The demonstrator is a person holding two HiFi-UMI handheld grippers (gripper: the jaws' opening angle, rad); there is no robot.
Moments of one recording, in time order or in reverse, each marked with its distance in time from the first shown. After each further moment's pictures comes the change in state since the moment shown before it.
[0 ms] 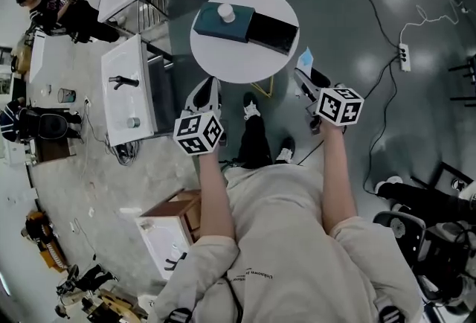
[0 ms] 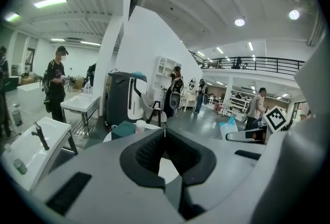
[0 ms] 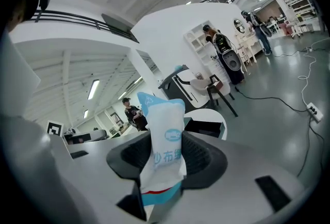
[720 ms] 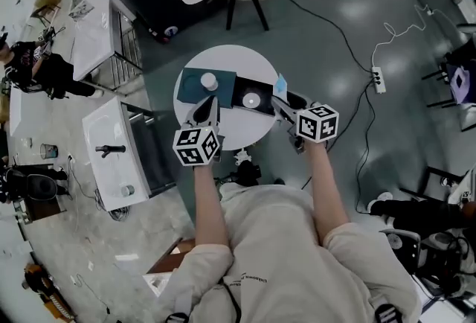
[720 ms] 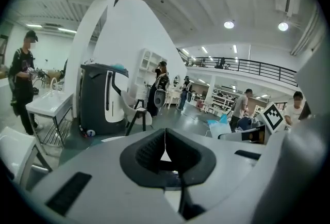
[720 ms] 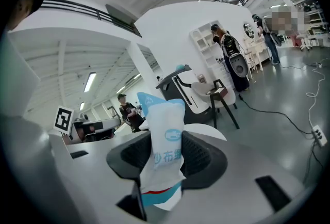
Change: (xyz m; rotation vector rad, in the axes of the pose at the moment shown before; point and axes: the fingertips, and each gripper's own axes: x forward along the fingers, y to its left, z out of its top) left arm 0.199 0.026 0.091 0.039 0.052 -0.218; right arm 0.135 -0.032 0.113 -0.097 0.037 -0.023
